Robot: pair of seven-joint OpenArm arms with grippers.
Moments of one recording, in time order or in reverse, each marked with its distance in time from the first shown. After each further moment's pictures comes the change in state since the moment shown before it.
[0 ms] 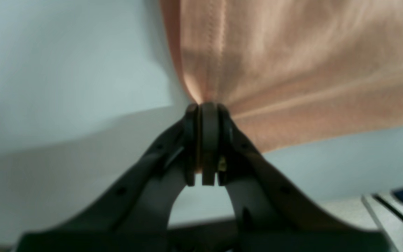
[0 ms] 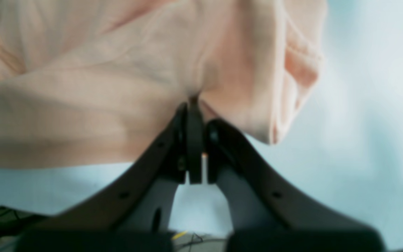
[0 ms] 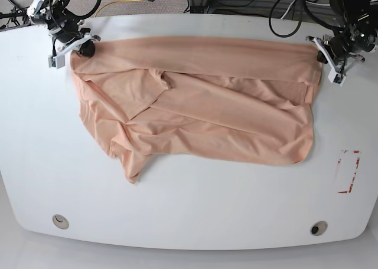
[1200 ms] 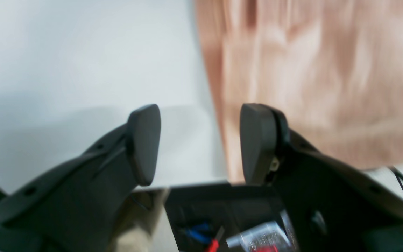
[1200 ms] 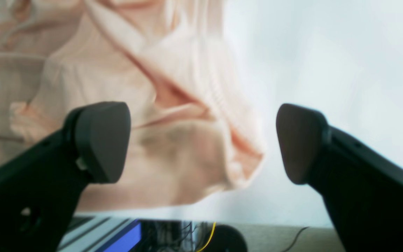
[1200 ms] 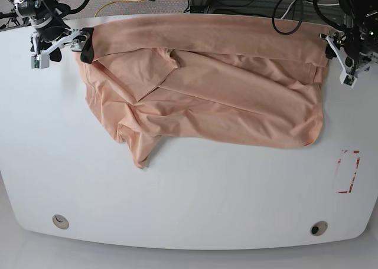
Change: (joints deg) left arm -0.8 -2.0 -1.9 9.4 0.5 0.2 8.3; right arm -2.0 1.4 4.9 14.3 4.6 -0.2 -0.6
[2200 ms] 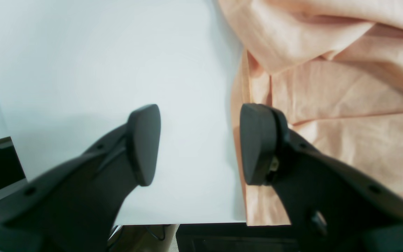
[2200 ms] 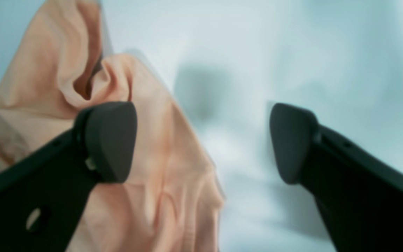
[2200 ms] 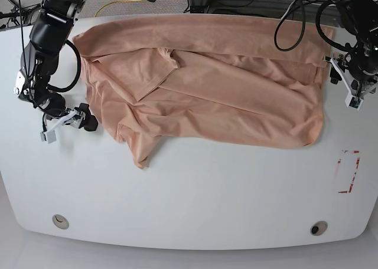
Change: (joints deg) left arm -7.8 0.0 0.0 1.1 0.6 0.0 0.8; right arm 37.8 16.3 -21.5 -51.6 -0.3 -0.2 5.8
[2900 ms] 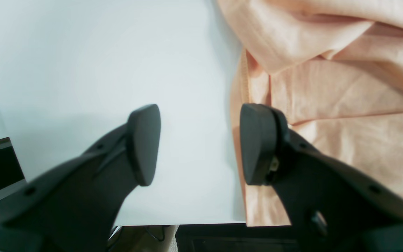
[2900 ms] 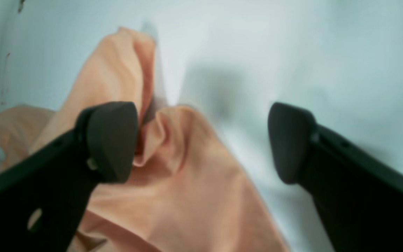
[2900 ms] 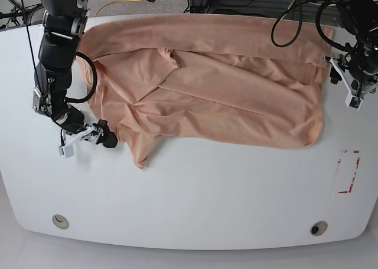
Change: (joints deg) left arm -0.1 0.0 -0.1 0.0 0.0 0.0 0.0; right arm 7.0 -2.6 -10.1 -11.3 2.1 0.3 9.5
